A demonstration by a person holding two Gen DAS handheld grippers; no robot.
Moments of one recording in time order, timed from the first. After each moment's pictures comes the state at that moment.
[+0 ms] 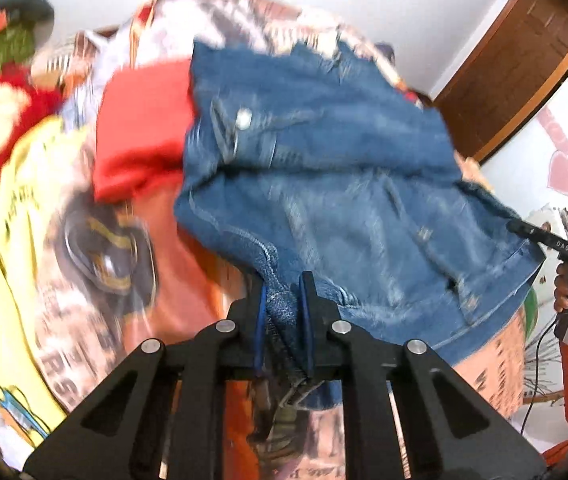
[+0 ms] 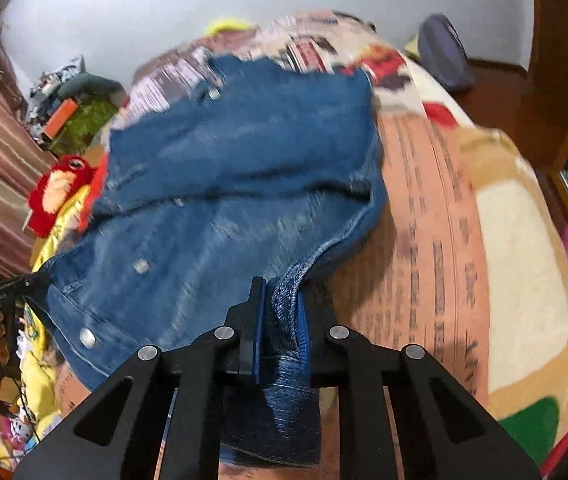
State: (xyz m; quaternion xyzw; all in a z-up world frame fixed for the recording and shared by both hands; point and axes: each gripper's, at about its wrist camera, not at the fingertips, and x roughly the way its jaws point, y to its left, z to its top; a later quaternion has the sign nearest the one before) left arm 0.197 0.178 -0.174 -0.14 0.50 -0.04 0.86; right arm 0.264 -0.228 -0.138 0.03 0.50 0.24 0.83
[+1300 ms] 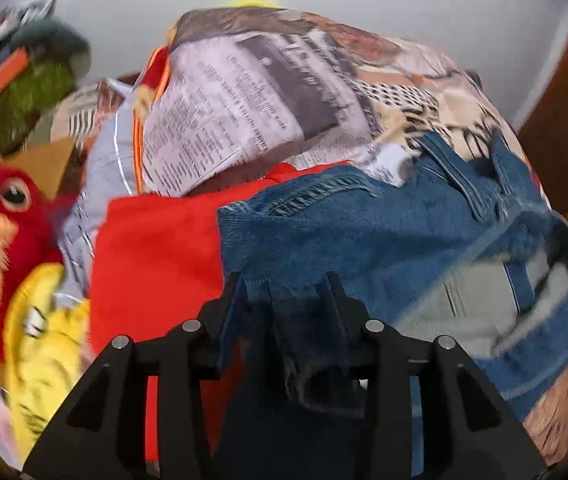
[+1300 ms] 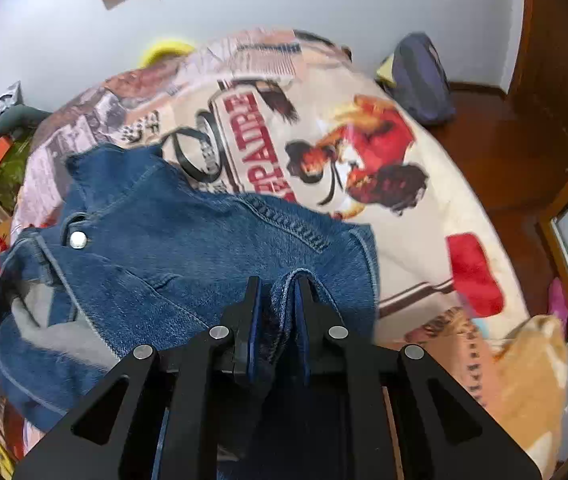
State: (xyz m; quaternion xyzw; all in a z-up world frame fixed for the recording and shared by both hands) left arm 0.459 0.239 -0.214 -0.07 0.49 0.09 0.86; right arm 0.492 -0.166 -0.167 0.01 0.48 0.16 0.86
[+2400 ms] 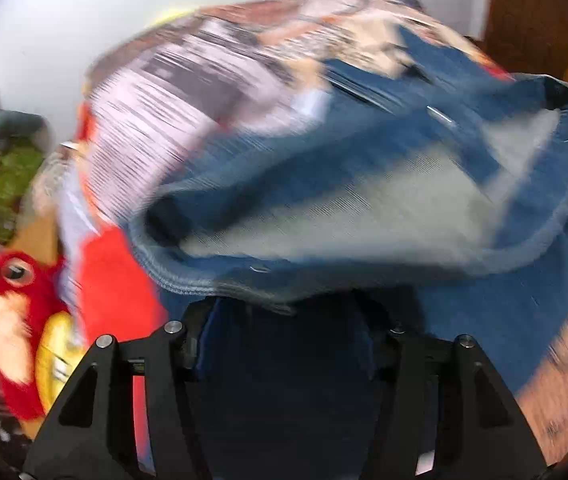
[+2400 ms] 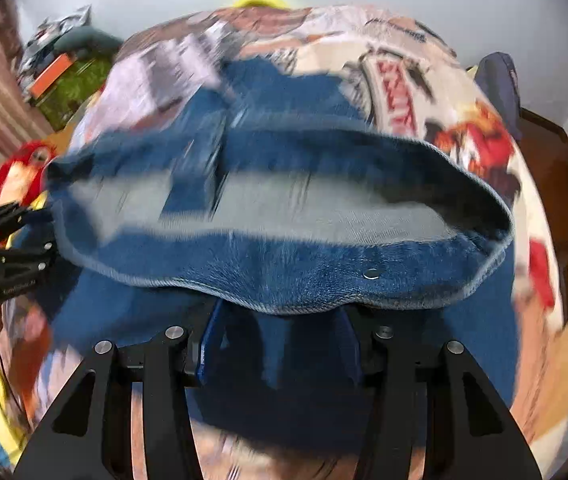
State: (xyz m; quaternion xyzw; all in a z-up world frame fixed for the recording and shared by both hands) left arm 0.474 0.171 -0.232 0.09 0.52 0.06 0.85; right arm 0.458 -0.071 -0.169 -0.07 0.51 0.26 0.82
